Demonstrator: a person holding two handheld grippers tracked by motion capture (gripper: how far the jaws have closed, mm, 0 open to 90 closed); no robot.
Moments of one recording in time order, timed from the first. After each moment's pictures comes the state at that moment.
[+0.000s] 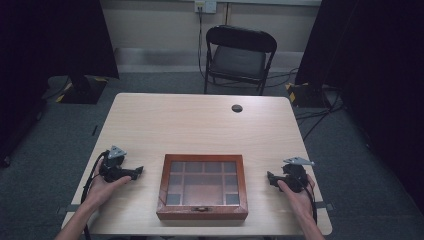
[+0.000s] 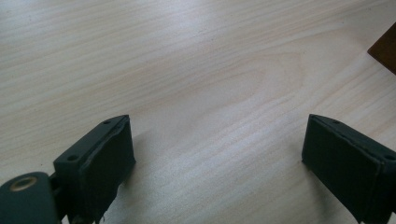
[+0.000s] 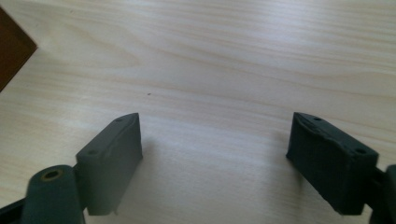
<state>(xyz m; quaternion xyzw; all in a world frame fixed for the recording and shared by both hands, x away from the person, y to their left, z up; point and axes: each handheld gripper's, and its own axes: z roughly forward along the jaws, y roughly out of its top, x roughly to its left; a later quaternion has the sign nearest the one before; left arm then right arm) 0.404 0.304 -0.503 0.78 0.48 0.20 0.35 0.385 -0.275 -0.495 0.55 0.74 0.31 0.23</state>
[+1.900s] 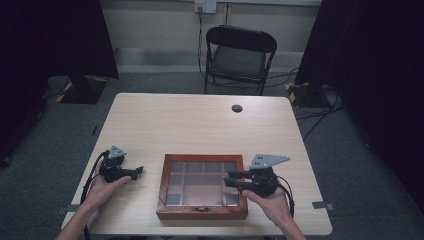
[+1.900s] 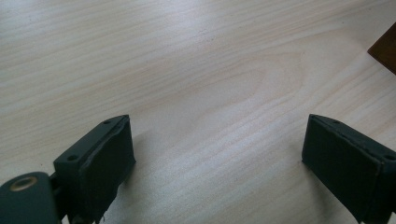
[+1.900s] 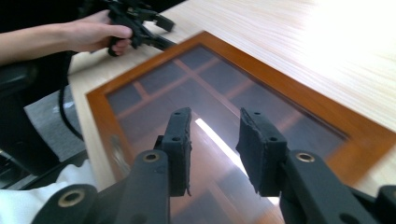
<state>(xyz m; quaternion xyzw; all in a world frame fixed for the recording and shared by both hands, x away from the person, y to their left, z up) 0.404 0.304 -0.503 0.78 0.48 0.20 0.35 0.336 -0.159 -0.396 0.28 0.82 0.49 0.05</state>
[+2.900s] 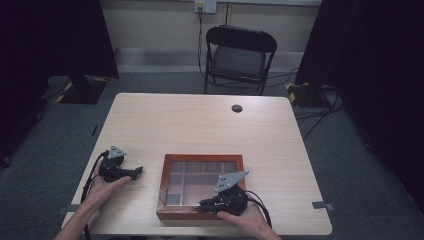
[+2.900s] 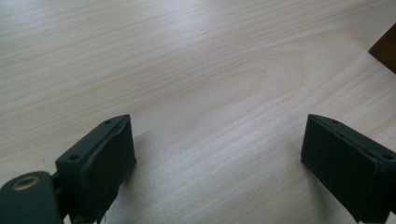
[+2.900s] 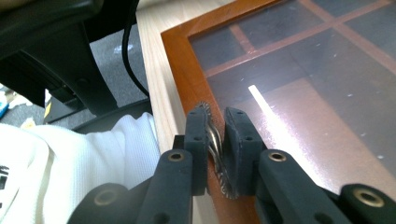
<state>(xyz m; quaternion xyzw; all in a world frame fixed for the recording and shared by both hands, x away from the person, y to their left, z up) 0.403 0.304 -0.502 0.78 0.48 0.20 0.34 0.315 -0.095 -0.442 0.18 0.88 0.44 -0.05</state>
